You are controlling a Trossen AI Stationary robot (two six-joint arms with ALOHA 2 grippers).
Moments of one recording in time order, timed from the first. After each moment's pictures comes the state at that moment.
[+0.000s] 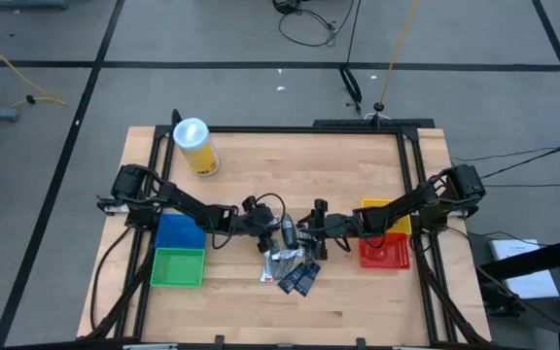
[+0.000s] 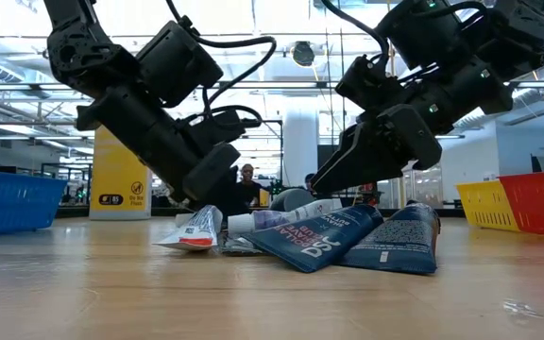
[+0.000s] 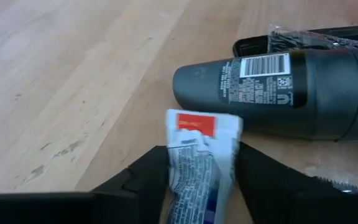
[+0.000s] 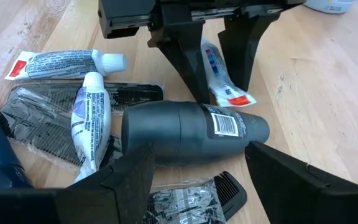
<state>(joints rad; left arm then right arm) -0.14 1.87 0.74 0.29 -0.29 -0.39 0.18 1.70 0.62 0.52 0.23 0.02</state>
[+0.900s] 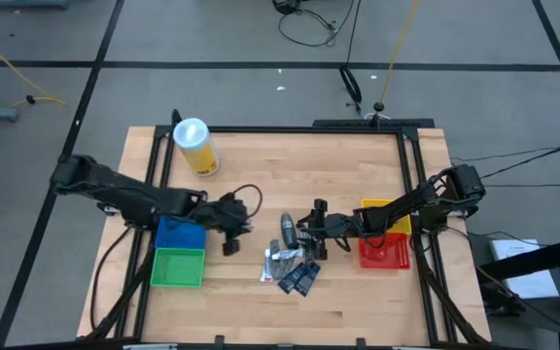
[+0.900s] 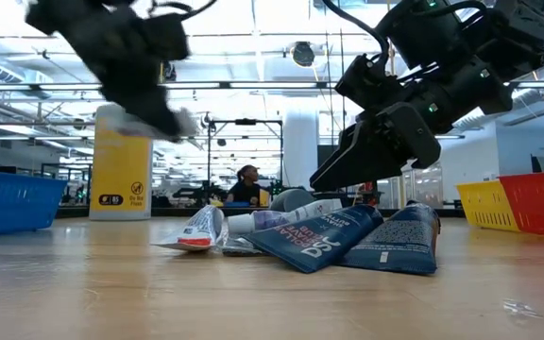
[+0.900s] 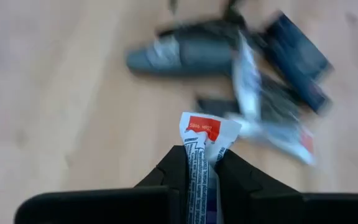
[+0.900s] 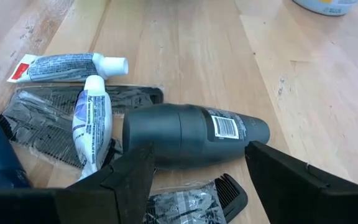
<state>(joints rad) -0.18 1.30 0.74 -0.27 -0.07 -0.35 0.19 1.70 0.62 0.53 0.23 0.03</state>
